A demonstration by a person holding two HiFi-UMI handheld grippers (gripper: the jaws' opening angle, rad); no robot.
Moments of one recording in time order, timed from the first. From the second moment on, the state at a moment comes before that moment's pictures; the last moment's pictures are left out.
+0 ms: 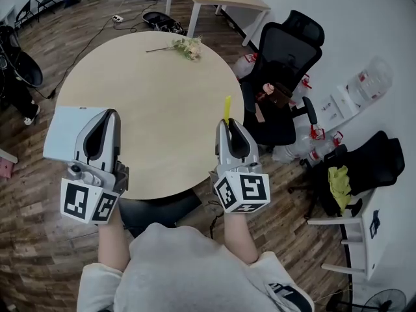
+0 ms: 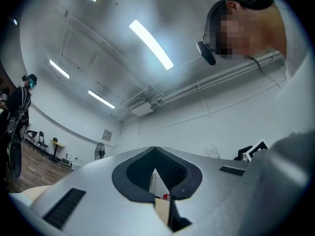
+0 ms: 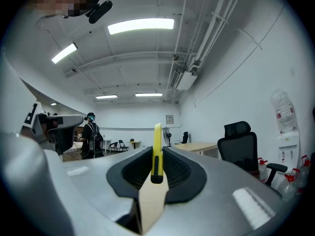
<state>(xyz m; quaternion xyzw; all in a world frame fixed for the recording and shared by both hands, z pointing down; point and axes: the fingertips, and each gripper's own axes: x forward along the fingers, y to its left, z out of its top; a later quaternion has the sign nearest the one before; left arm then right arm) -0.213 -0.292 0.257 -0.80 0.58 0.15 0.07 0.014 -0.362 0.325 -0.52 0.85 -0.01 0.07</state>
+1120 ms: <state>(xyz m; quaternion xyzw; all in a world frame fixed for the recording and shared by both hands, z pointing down) -0.262 -0.335 0.339 -0.79 0.60 0.10 -0.01 -0.058 -0.416 0.559 -0.47 0.85 -0.19 -0.16</state>
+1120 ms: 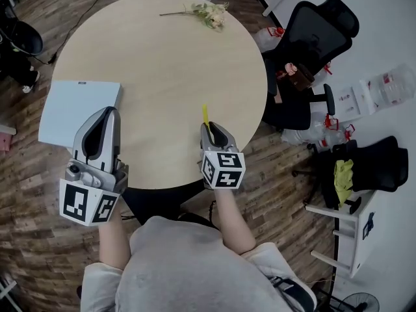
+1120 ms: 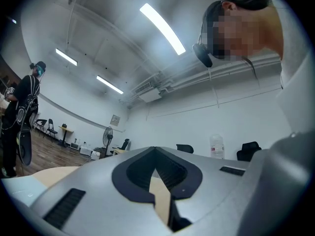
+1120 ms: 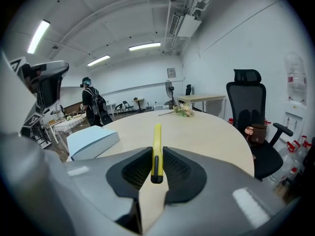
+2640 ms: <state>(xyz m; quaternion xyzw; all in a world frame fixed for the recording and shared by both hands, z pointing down) -0.299 -0.335 0.381 -0.78 0.62 0.08 -0.06 -0.082 -0.415 0.686 -0.45 0.80 -0.25 -0.31</state>
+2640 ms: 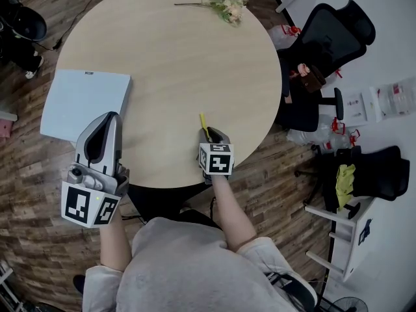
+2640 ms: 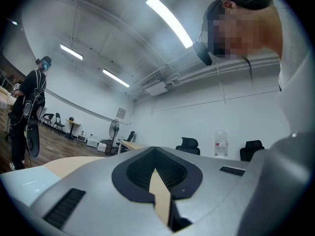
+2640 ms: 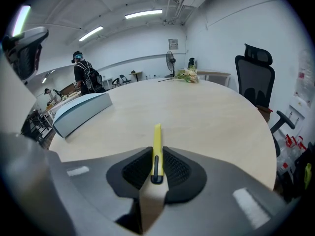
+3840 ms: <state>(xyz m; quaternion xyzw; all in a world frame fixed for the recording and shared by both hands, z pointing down) -0.286 -0.312 0.371 -0.78 0.61 0.08 -0.04 -0.080 -0.405 0.652 -0.45 0.82 -0.22 -0.27</state>
